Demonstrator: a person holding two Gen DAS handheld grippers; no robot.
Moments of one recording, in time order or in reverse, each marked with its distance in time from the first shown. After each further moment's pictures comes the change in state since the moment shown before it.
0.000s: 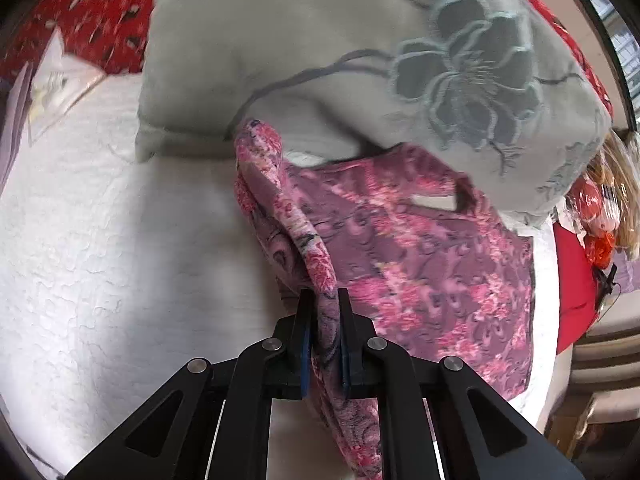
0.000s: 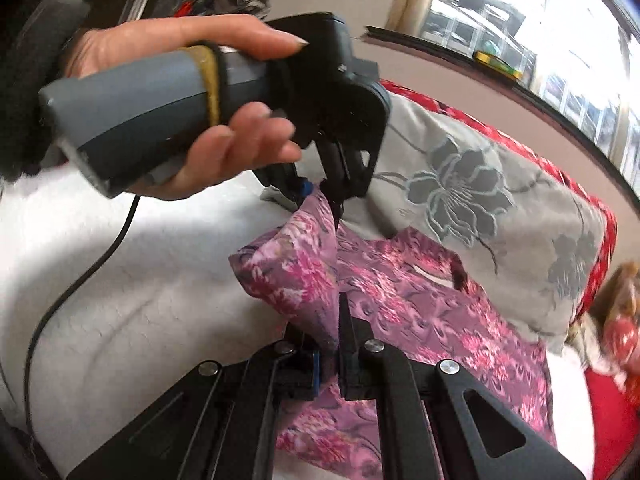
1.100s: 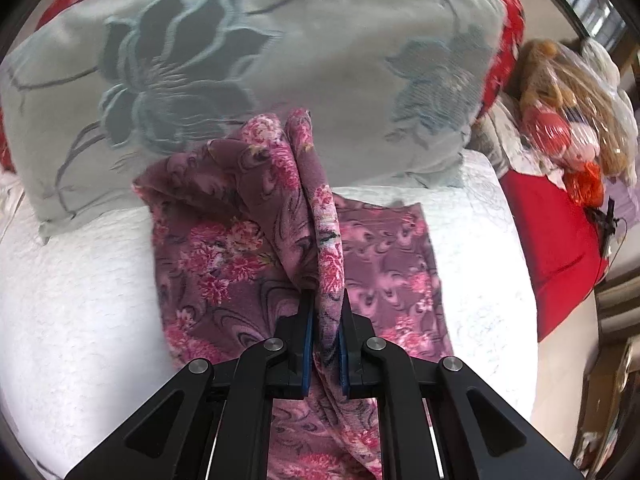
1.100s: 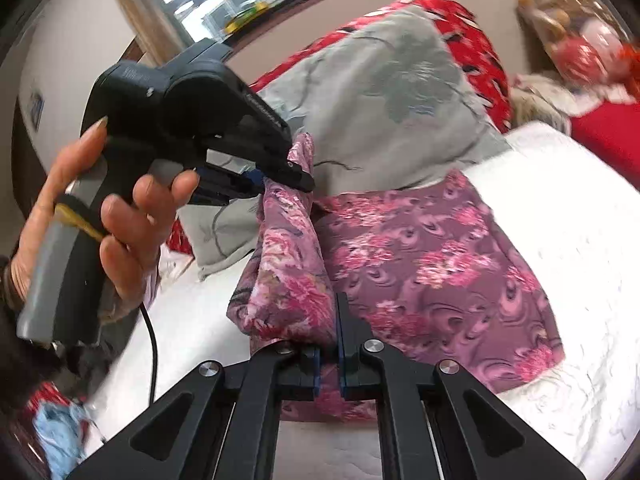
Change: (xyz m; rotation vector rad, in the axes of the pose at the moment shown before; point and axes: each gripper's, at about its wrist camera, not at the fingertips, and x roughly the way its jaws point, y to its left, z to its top) left arm 0.035 -0.245 -0.024 0.257 -0.017 0.031; right arm -0.062 -0.210 -0.100 0.898 0.039 0.118
